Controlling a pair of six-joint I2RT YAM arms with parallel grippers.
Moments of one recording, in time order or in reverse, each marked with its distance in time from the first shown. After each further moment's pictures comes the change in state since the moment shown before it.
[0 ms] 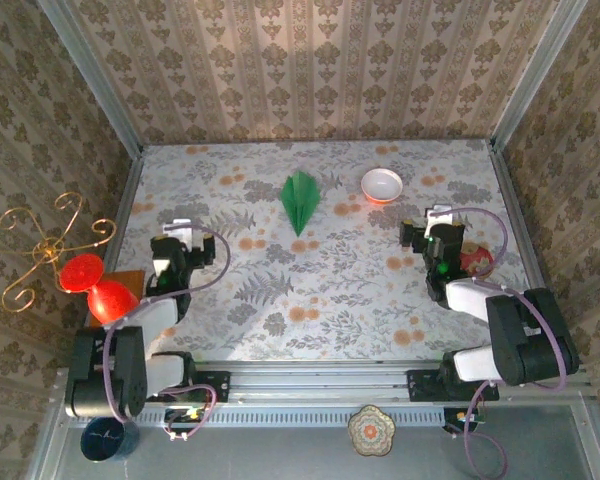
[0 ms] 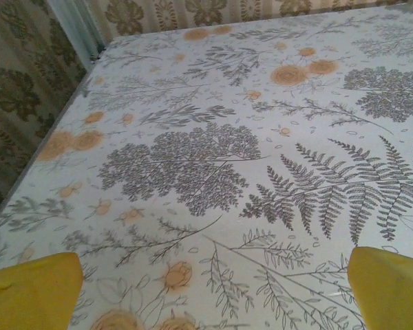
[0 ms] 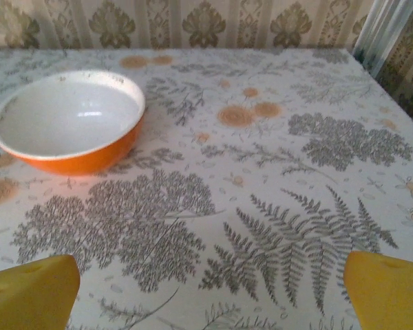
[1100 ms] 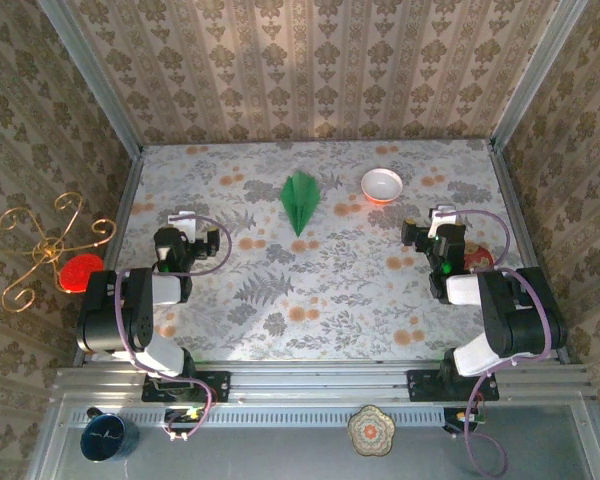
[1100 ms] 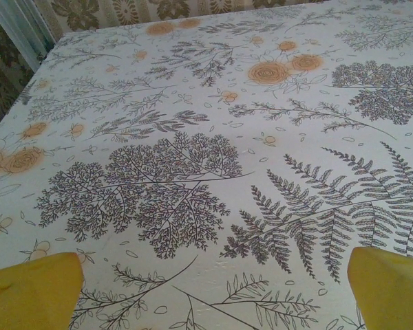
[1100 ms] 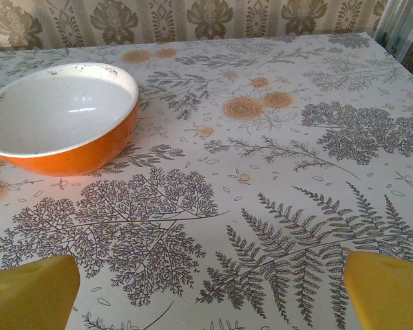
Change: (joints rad) left arm 0.052 0.327 0.091 0.227 0.131 0.028; right arm -0.067 0.142 -0.003 0.146 -0.115 0.016
